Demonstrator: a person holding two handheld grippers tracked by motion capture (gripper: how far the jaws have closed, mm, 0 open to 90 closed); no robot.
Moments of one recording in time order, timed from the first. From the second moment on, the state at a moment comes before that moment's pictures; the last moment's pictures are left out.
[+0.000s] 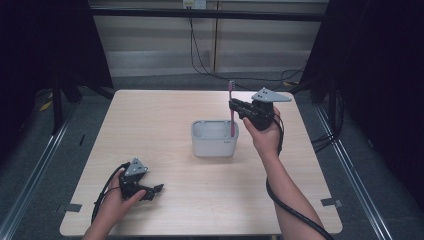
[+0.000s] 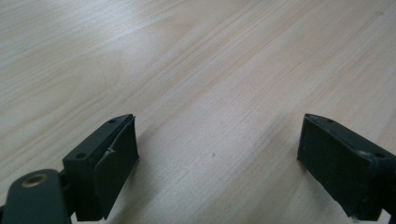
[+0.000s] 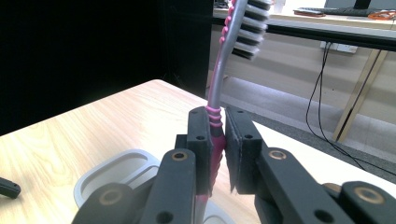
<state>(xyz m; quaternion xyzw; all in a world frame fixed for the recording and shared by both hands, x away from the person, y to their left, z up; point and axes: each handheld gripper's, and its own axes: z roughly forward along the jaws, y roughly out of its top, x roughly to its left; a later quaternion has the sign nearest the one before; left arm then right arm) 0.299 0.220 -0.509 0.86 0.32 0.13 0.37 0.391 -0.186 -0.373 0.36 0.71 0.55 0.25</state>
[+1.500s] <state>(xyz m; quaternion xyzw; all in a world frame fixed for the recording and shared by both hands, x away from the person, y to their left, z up) 0.299 0.220 -0.509 0.86 0.32 0.13 0.37 0.367 -0.191 -0.407 0.35 0.71 0.55 0.25</state>
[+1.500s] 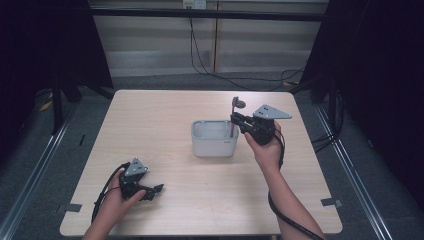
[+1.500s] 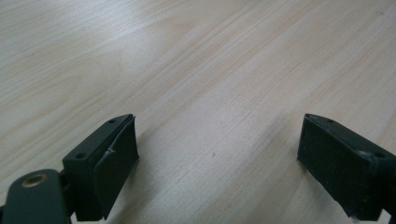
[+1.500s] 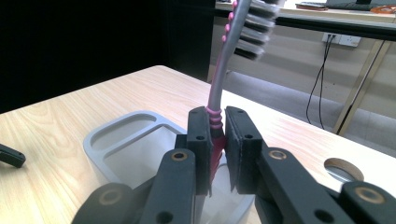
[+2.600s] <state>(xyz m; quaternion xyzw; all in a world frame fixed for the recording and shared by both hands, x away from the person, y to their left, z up) 0.299 0.220 -0.509 0.86 0.32 0.13 0.37 0.350 -0.189 -0.425 0.34 0.72 0.54 0.27</state>
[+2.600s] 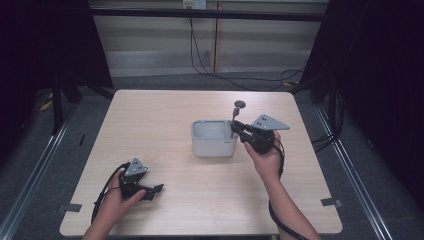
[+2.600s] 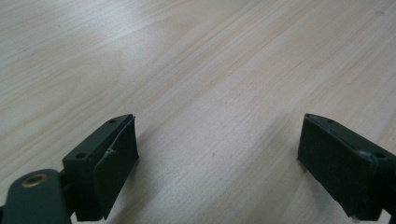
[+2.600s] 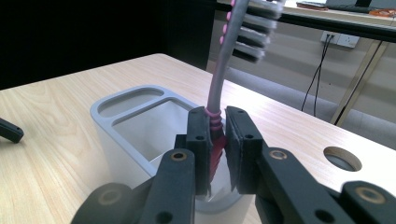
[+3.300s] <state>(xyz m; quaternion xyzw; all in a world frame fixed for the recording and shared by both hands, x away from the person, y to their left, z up) 0.299 0.220 -0.509 0.86 0.32 0.13 0.37 0.349 -0.192 -0.430 0.34 0.73 0.53 0.27</state>
